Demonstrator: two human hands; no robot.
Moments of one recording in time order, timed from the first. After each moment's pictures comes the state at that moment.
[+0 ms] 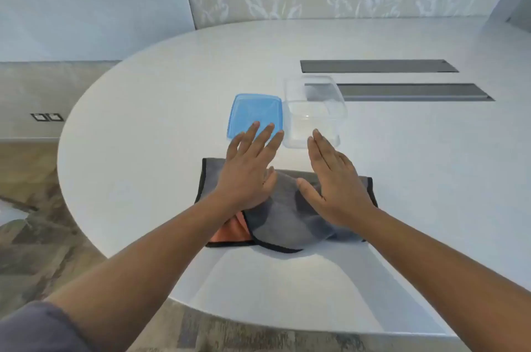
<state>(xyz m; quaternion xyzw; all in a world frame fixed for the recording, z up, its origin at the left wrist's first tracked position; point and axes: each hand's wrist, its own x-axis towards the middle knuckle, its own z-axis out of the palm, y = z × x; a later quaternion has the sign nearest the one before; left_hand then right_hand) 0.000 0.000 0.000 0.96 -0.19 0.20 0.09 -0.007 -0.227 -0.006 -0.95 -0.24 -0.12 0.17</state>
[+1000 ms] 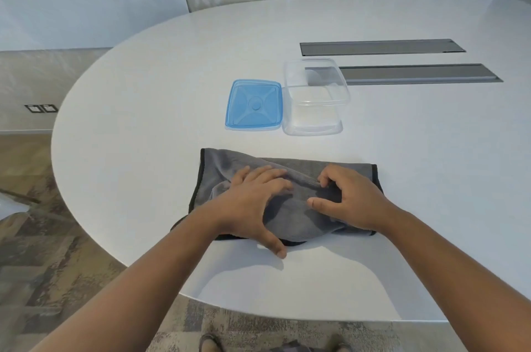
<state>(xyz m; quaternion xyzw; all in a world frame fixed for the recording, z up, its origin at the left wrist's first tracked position) -0.044 0.010 0.000 0.94 -0.26 -0.16 0.14 -0.024 -0.257 -0.010 -0.94 -0.19 0.06 0.29</state>
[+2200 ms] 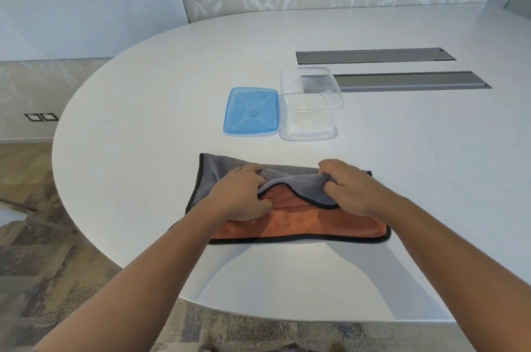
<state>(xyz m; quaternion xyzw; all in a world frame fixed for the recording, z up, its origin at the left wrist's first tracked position) -0.024 0.006 0.009 0.97 -0.12 -0.14 0.12 -0.010 -0.256 0.017 -0.94 -0.17 0.13 0.26</state>
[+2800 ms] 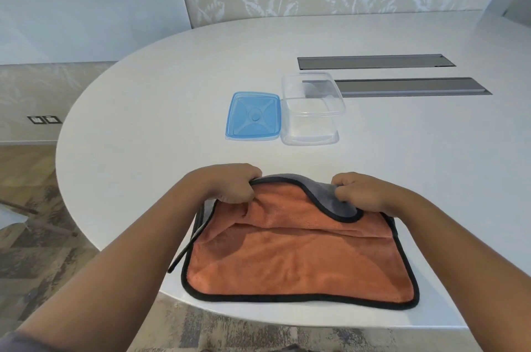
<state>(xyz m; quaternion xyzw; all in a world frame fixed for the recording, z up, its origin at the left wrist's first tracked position) -0.007 0.021 0.058 0.94 -0.14 -0.28 0.13 0.004 -0.272 0.021 -0.91 -0.06 0.28 0.29</state>
